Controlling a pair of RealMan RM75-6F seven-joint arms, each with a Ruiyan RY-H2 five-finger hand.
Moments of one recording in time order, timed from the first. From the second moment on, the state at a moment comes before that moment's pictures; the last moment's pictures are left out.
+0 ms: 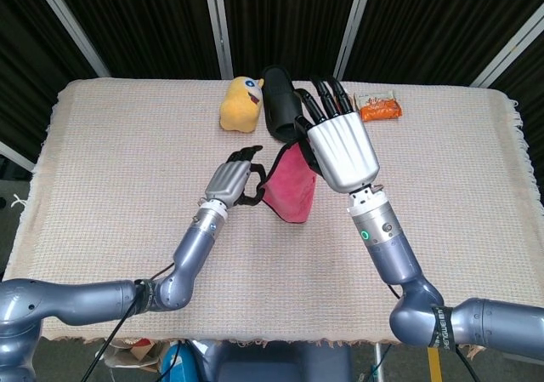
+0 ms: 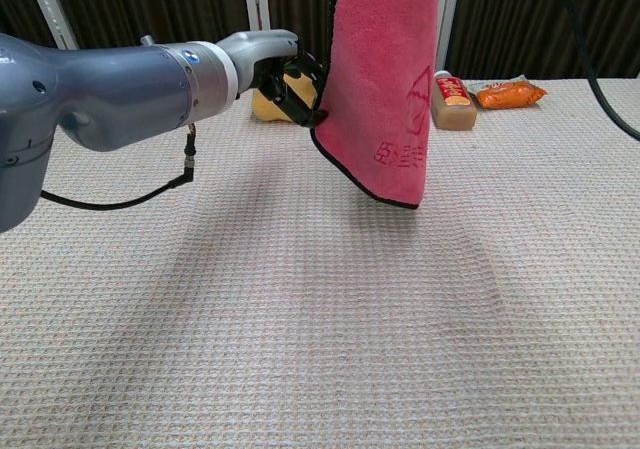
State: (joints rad) left arm -1.05 -1.71 -0.47 -1.51 0.54 0.97 0.46; right arm 0.94 -1.21 0.44 -1.94 -1.02 1.28 -0.70
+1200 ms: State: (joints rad) left arm -1.01 -1.43 -0.53 -1.66 0.62 1.05 0.40; right arm 0.85 -1.17 0.40 -1.85 -1.03 1.29 -0.52
